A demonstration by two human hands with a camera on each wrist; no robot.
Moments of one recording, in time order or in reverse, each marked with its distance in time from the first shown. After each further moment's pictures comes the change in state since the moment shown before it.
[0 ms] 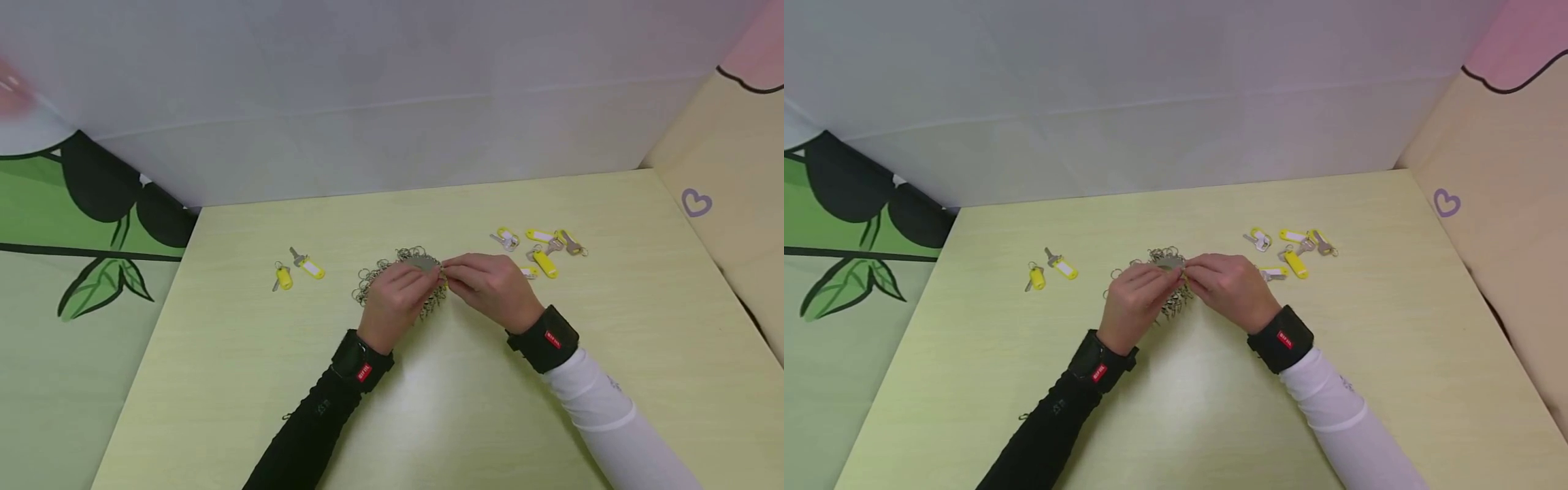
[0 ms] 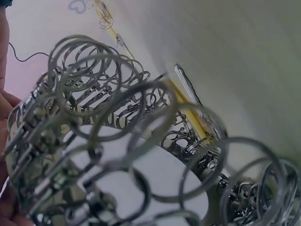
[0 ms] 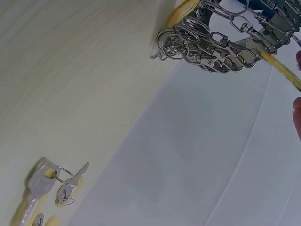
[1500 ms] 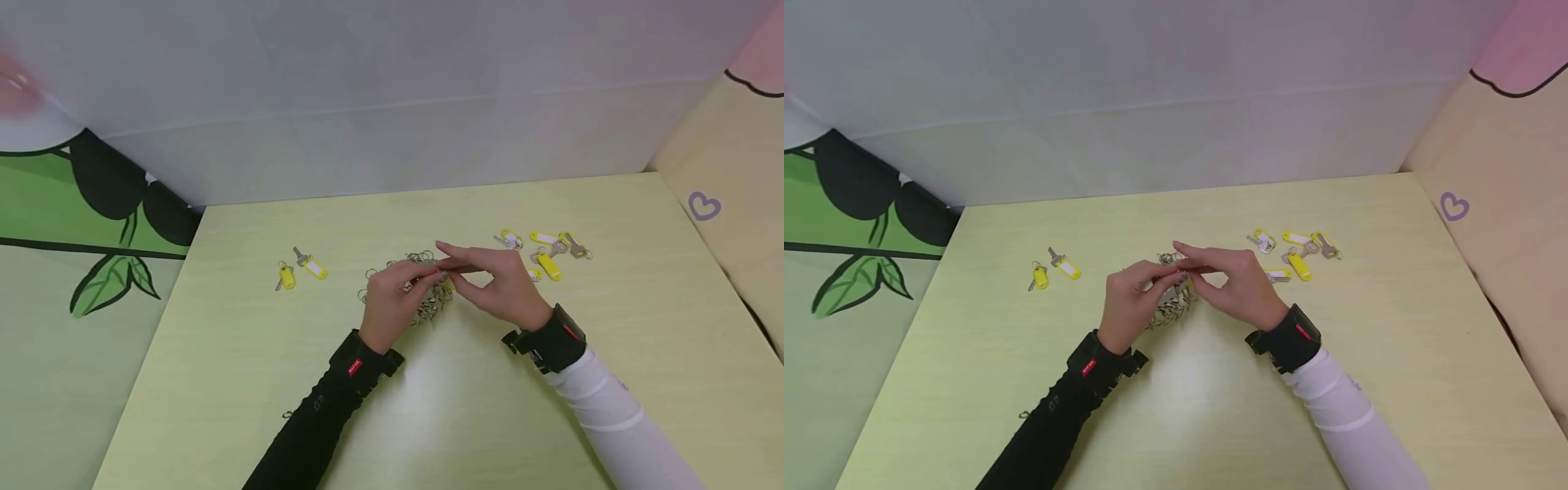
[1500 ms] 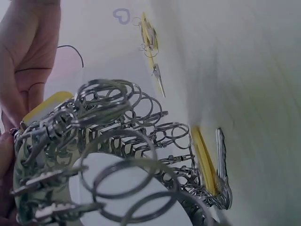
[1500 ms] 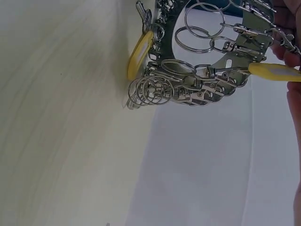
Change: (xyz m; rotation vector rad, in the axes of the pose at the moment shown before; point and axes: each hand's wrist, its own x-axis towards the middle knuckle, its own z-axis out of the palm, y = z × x) left_hand 0.001 0.000 0.002 -0.461 0.039 -0.328; right_hand -0.003 0.009 -0.002 0.450 -0.025 0.246
